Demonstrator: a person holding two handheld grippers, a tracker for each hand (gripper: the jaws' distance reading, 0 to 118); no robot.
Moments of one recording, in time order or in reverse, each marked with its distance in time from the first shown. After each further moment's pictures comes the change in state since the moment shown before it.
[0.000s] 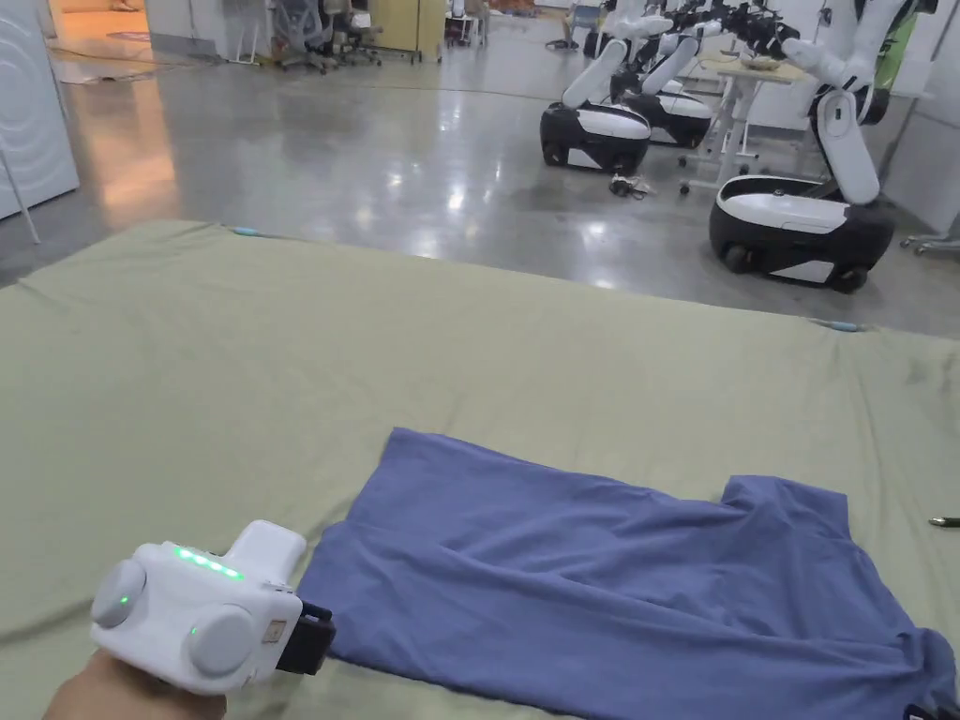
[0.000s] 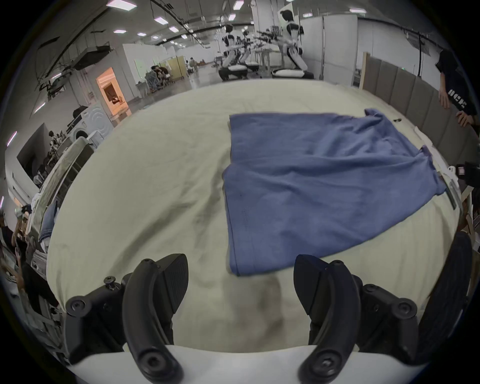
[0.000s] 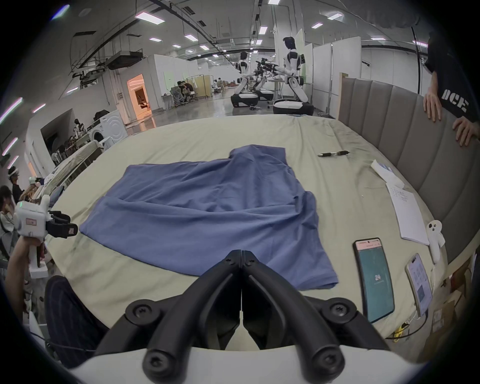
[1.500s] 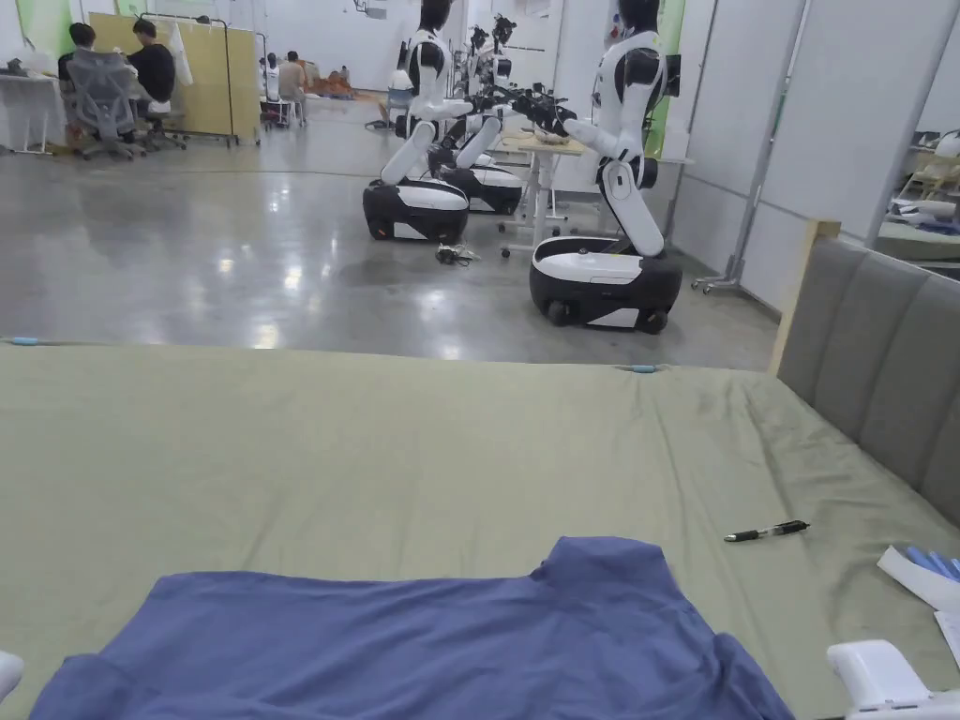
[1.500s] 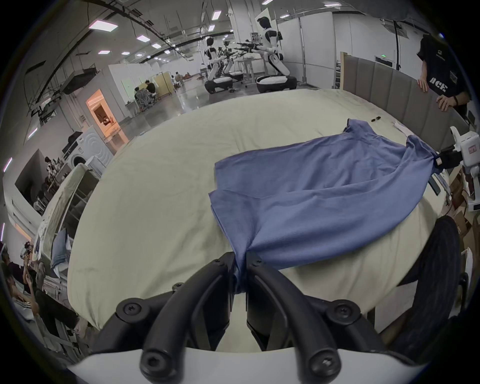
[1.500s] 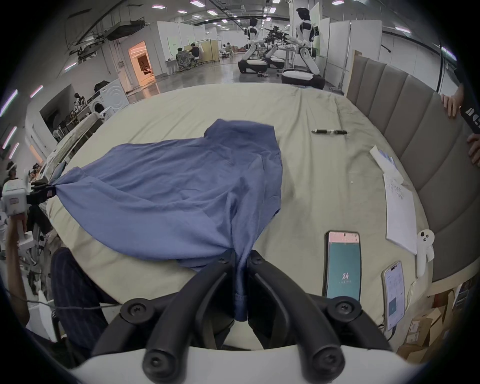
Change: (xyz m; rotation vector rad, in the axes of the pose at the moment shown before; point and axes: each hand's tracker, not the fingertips) left arm 0.016 0.005 0.138 0.090 -0.017 -0.108; right arm 0.066 0.034 0.013 -0.245 0.054 0.062
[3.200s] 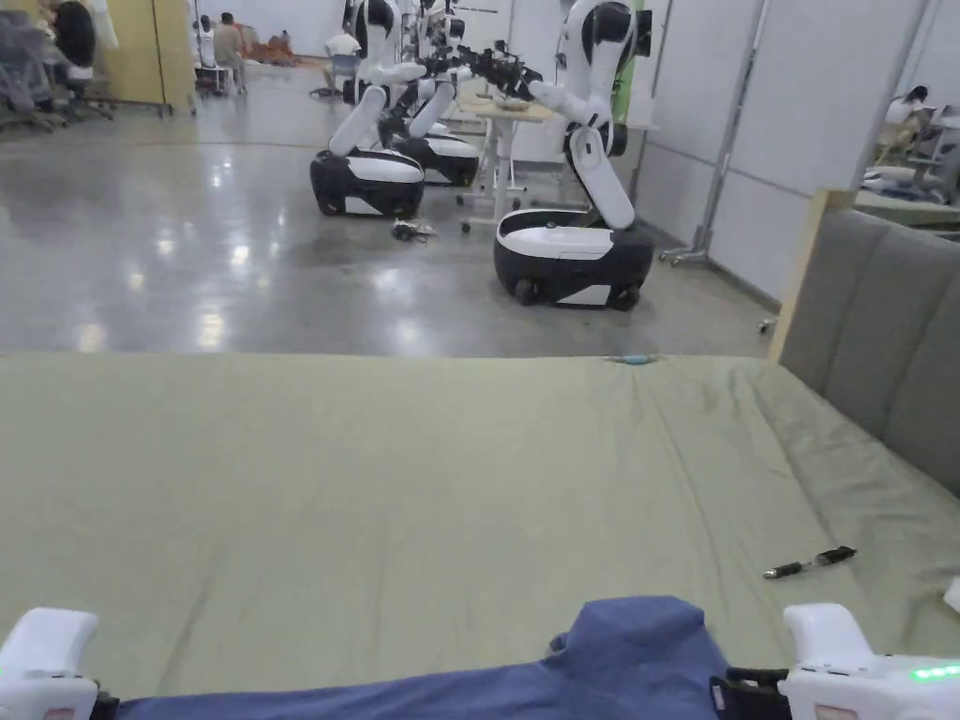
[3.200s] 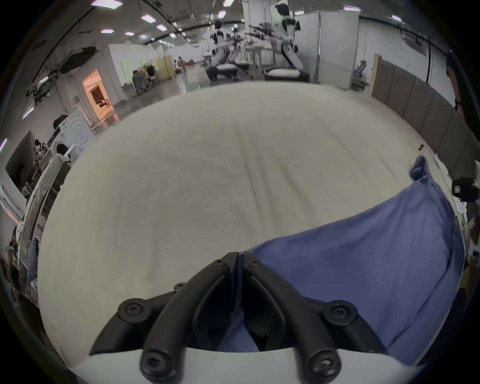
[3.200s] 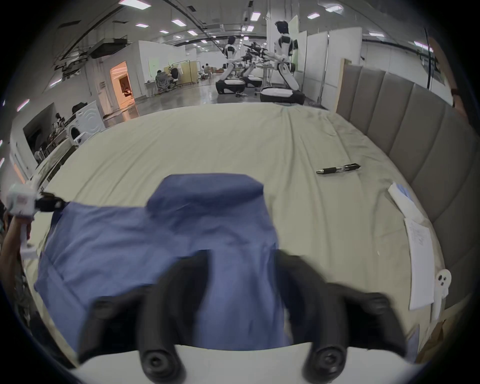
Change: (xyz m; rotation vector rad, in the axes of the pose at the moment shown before) left arm -0.036 0.152 -0.247 0.016 -0.041 0.099; right arm 0.028 0.135 -0.169 0.139 -0.117 -0.091
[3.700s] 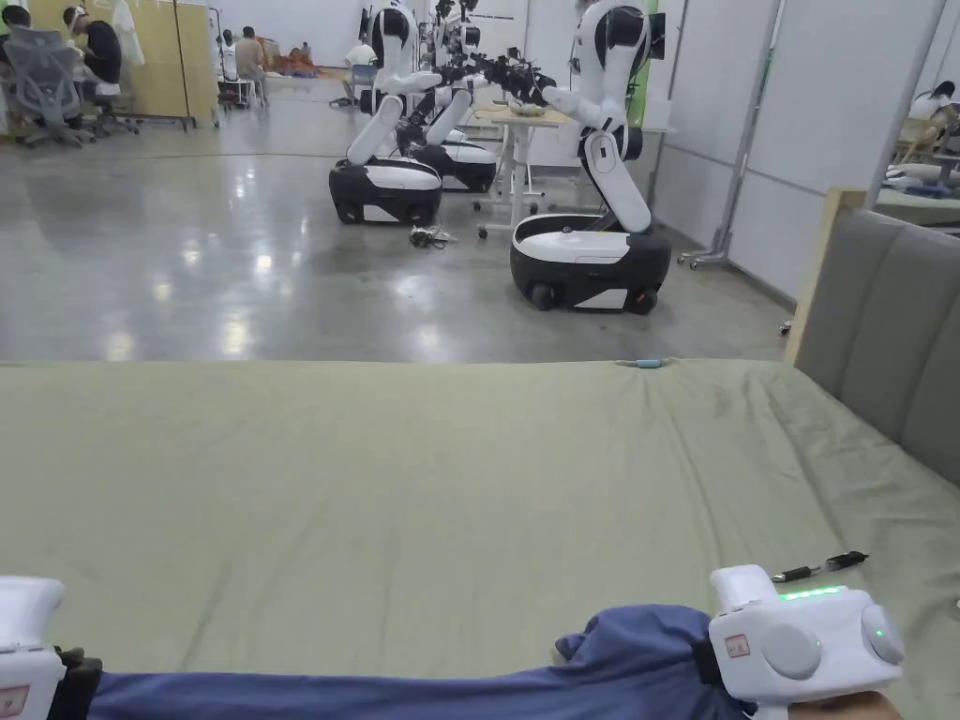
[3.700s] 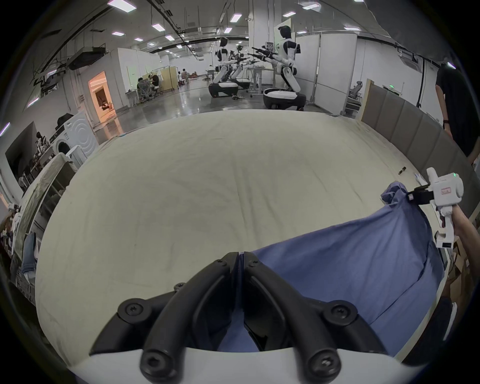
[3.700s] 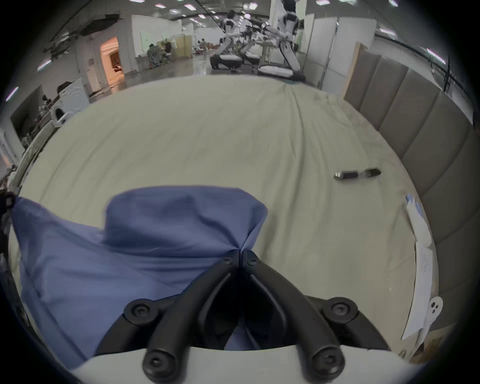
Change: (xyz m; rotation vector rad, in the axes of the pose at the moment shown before) left arm 0.004 0.010 0.072 0.062 -0.044 0.048; right arm -0.017 0.034 -0.058 -0.092 -0.052 0.082
